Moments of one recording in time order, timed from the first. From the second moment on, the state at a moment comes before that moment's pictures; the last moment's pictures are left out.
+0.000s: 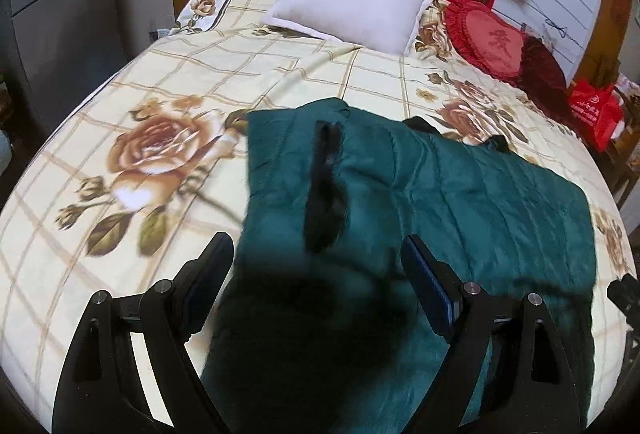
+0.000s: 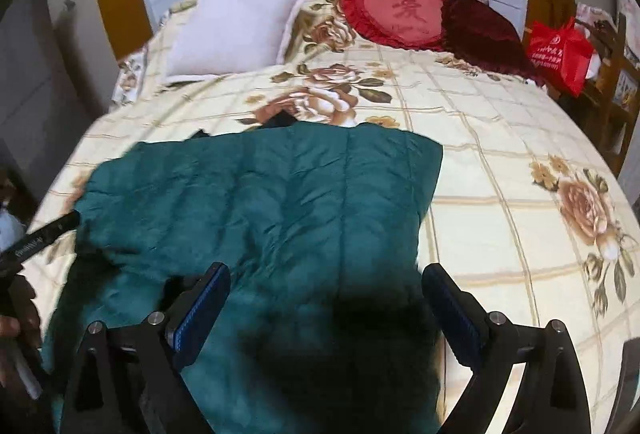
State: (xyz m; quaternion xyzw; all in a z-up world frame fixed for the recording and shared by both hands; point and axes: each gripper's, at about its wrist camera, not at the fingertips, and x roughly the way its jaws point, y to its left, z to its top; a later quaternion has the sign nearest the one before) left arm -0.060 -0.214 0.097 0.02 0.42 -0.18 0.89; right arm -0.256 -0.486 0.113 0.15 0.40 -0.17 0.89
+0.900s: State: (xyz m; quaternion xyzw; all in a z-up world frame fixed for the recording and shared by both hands) left arm -0.221 -0.106 0.084 0.04 0.45 -0.19 0.87; right arm -0.393 -0.410 0.082 0.16 0.44 -0.15 0.87
